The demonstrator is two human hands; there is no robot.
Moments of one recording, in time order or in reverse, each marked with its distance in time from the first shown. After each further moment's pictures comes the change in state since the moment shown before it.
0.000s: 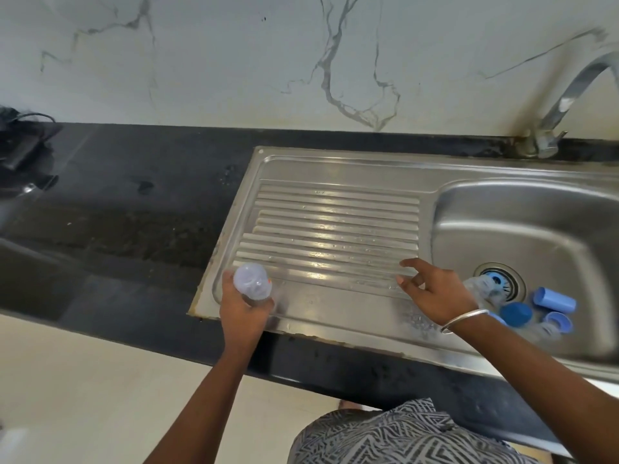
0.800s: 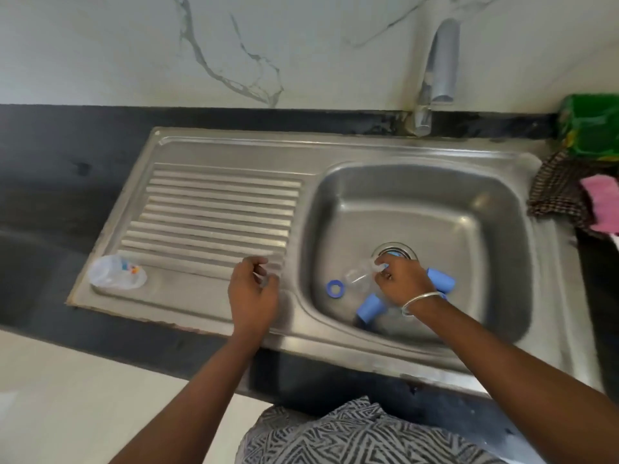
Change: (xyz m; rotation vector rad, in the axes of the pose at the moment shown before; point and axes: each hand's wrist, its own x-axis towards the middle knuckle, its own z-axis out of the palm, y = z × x) left_hand -0.117 0.137 0.224 0.166 -0.004 0.083; right_hand 0.011 0.211 -0.087 0.005 -0.050 0.131
